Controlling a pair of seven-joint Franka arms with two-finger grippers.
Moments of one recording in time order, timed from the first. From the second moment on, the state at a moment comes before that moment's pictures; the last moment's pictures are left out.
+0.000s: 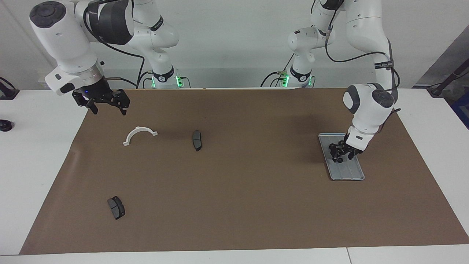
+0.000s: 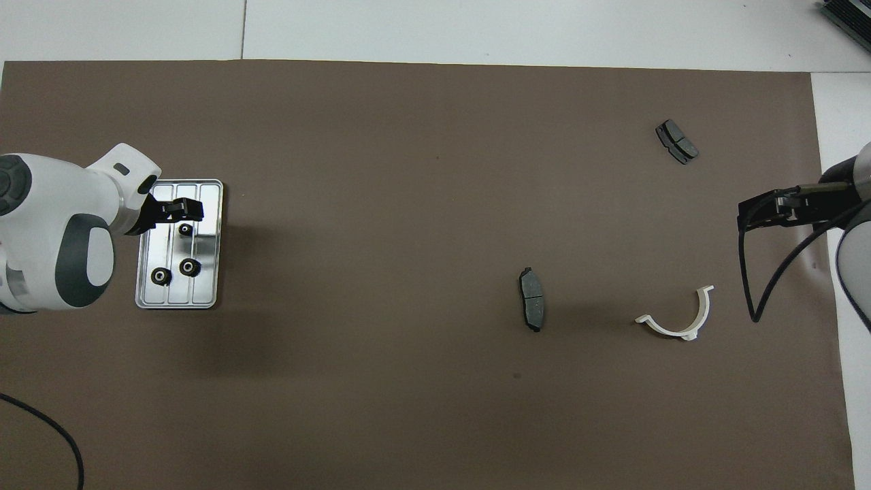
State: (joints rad) left arm 0.19 0.24 -0.19 -2.00 0.03 2.34 -0.10; right arm 0.11 0.02 -0.13 -1.66 -0.05 1.65 0.01
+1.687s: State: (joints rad) left arm -0.02 -0.06 -0.04 -1.64 -0.03 1.57 -0.06; right arm 0.12 0.02 -0.13 -1.66 0.02 1.70 0.01
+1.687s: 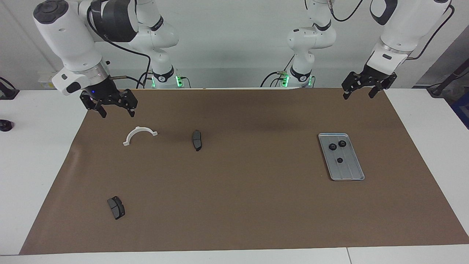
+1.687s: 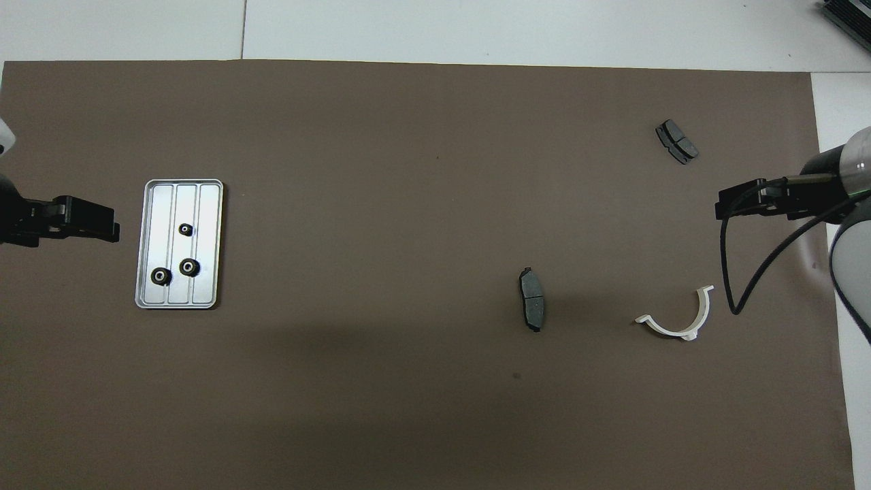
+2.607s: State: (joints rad) left arm -0.03 -0.06 -0.04 -1.65 -0.03 1.57 -0.04; right arm 0.12 0.02 -0.13 -1.66 0.02 1.70 0.01
